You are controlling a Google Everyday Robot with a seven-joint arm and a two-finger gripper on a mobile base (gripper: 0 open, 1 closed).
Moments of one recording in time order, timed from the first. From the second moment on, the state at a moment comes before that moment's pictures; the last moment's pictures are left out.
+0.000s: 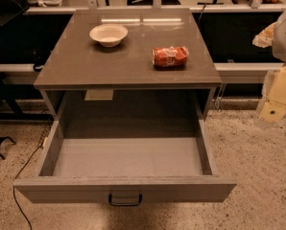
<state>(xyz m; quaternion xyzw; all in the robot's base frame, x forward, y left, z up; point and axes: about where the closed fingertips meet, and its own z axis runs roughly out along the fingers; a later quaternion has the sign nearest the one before) 0.438 -0.217 0.976 -0.60 0.78 -0.03 0.16</state>
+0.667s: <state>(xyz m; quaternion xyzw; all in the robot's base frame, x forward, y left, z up) 0.467 -0.209 0.986 -0.61 0.77 -0.03 0.20</state>
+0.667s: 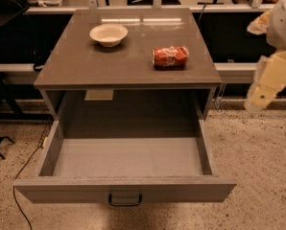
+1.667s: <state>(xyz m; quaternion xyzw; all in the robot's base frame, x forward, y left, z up) 0.615 -0.163 0.992 -0.61 0.74 -0.02 0.27</state>
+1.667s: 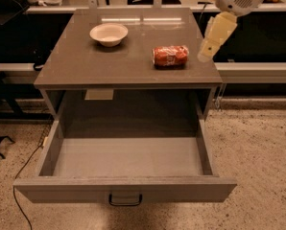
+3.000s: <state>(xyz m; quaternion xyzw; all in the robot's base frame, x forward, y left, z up) 0.704 -0.089 0.897 -0.60 0.78 0.04 0.19</state>
